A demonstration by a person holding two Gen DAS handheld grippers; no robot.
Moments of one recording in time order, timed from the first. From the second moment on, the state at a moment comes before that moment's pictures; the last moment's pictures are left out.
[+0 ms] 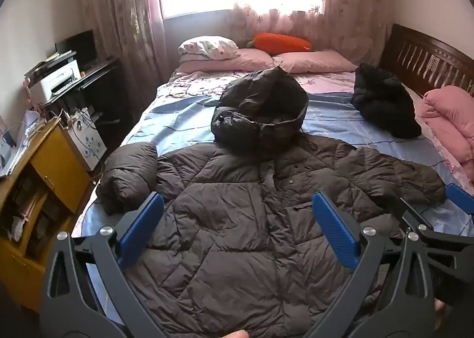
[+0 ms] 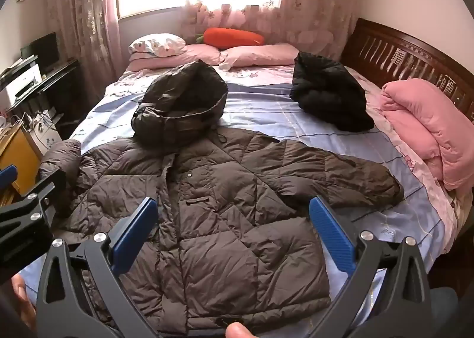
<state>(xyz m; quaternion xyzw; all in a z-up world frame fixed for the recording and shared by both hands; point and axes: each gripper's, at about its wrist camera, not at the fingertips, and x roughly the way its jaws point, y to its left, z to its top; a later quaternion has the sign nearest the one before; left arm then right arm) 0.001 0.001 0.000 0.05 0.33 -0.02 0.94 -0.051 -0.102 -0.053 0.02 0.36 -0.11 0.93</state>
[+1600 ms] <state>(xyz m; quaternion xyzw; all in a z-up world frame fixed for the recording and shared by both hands) -0.008 0.012 -0.005 0.03 0.34 -0.02 0.94 -0.053 -0.092 -0.056 0.02 0.37 -0.09 0.93</state>
